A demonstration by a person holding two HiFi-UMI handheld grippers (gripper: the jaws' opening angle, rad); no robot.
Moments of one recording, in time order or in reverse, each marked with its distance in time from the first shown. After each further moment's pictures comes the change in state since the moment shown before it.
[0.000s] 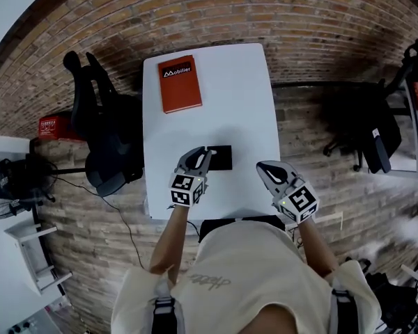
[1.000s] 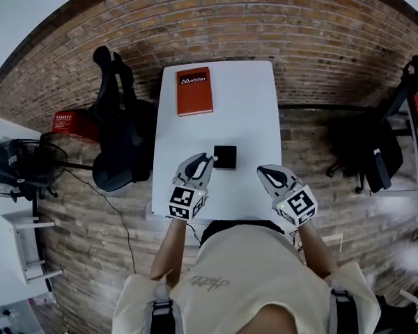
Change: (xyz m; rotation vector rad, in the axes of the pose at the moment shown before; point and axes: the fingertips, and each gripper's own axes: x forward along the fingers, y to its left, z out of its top) left arm -0.084 -0.049 0.064 0.145 -0.158 0.056; right arm -0.022 0.031 0.016 -0.142 -0.054 0.038
